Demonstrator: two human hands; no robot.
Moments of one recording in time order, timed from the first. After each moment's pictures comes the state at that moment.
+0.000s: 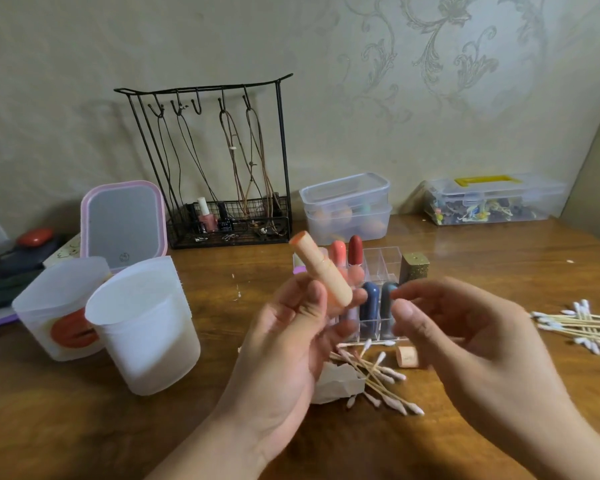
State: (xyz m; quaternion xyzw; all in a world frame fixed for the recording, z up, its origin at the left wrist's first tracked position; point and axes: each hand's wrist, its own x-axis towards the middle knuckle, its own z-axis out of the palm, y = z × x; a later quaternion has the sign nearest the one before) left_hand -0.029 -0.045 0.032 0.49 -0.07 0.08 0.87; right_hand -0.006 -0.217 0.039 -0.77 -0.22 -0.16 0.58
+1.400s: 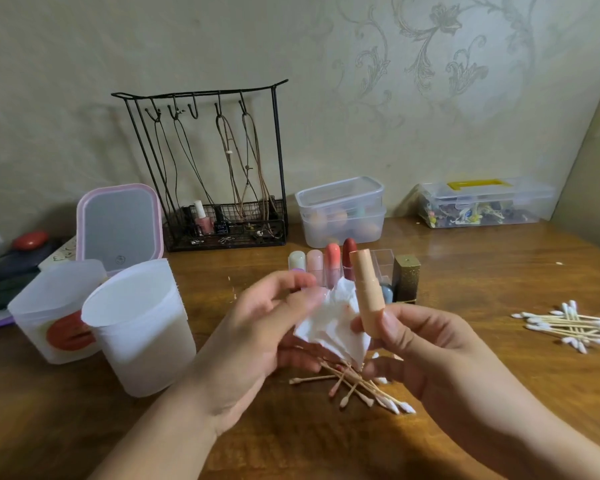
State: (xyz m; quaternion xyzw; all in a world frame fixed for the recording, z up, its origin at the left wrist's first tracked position) left_hand -0.034 -0.013 0.054 0.68 -0.05 0.00 0.73; right_hand 0.004 -0.207 0.023 -0.58 -0.22 0.17 0.77
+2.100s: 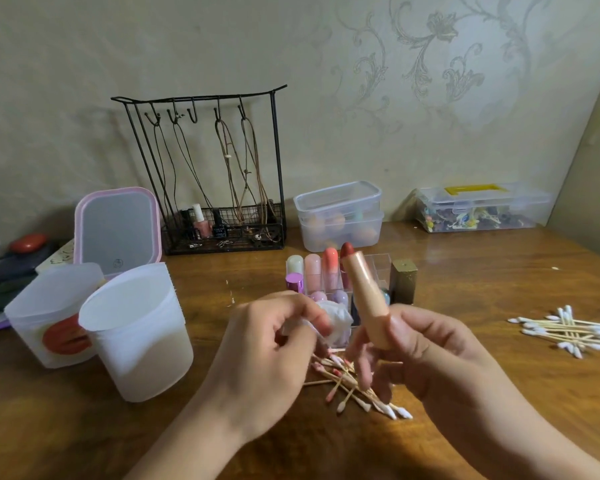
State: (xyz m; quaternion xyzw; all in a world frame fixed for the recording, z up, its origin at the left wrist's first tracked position) left_hand -0.038 -0.023 0.047 0.86 -0.11 0.24 0.44; right_hand -0.002 -0.207 0.033 -0.57 -0.29 0.14 0.76
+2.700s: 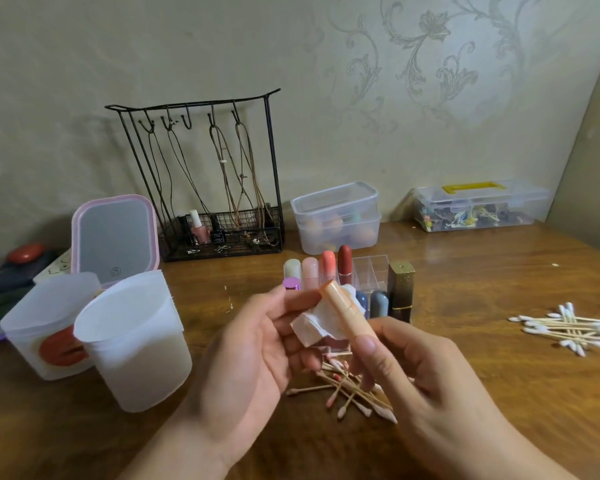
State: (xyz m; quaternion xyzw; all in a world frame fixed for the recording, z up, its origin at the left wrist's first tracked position) left_hand -0.036 -0.031 0.053 0.57 -0.01 0.01 0.82; right_hand -0.013 -0.201 0.028 -0.79 -0.28 -0.06 0.54
